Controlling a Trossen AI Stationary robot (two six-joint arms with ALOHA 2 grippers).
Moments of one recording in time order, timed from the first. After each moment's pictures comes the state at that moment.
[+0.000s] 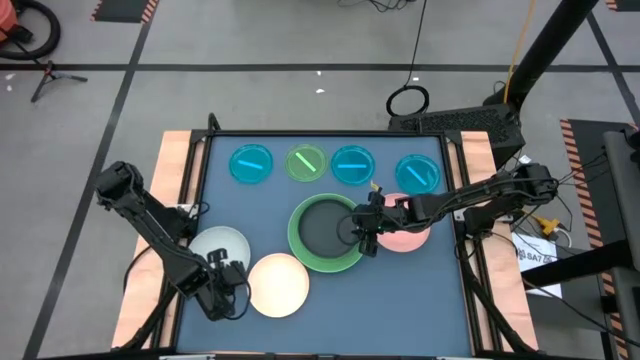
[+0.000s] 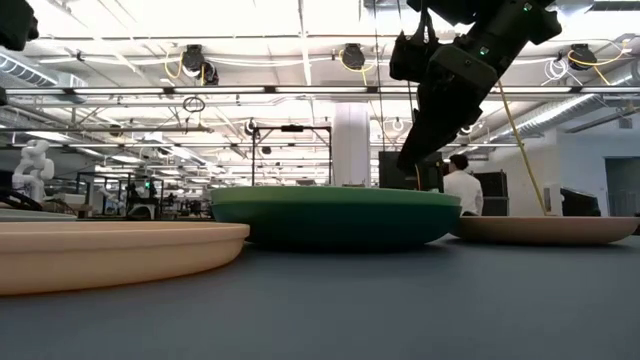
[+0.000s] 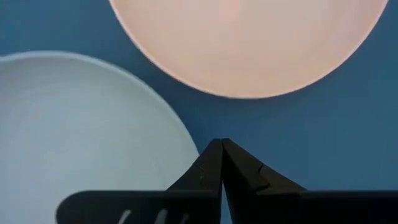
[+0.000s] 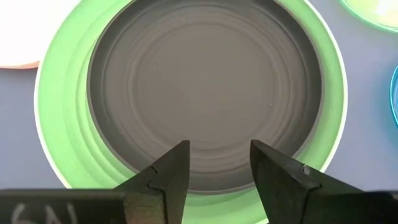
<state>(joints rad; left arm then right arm) -0.86 1.45 0.86 -0.79 -0.17 -1.12 0.12 1.46 0.82 -0.27 0.18 0.29</state>
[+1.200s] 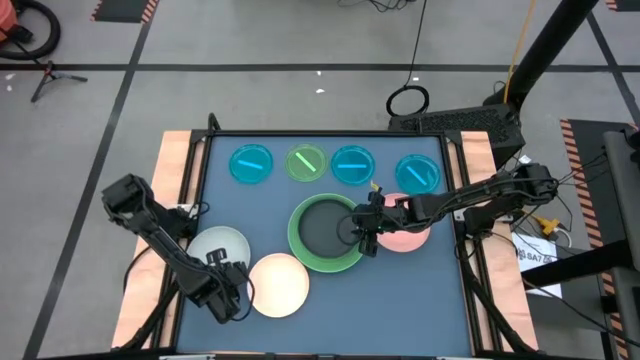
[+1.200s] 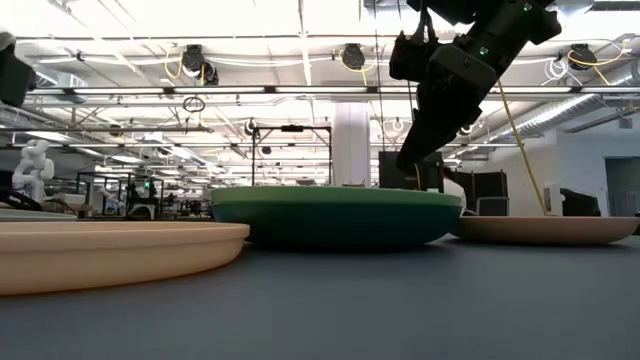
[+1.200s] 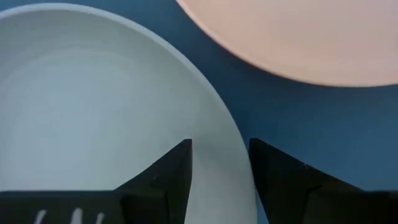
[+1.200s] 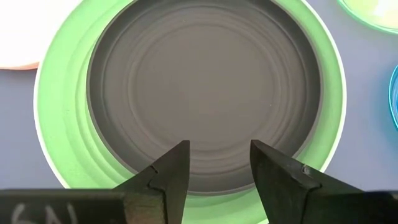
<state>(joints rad) -0.86 1.61 0.86 -0.84 -0.16 -1.18 0.12 1.46 0.82 -0.27 0.19 0.29</state>
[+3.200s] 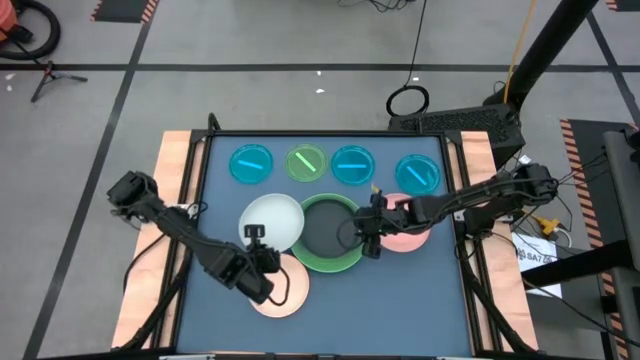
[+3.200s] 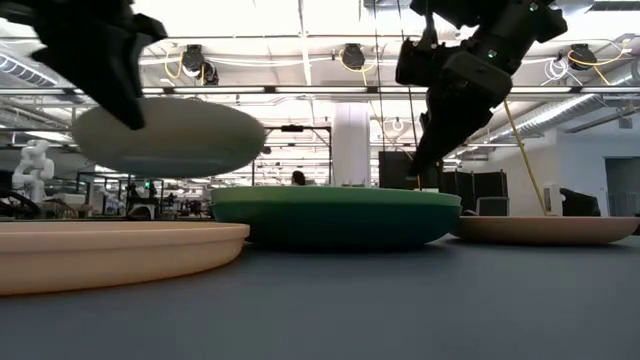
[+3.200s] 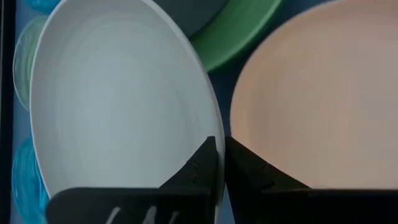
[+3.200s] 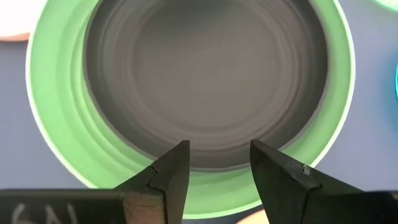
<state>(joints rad) -0.59 1.62 1.17 -0.99 -0.51 -0.50 0.14 1.46 0.82 -0.34 0.18 0.29</state>
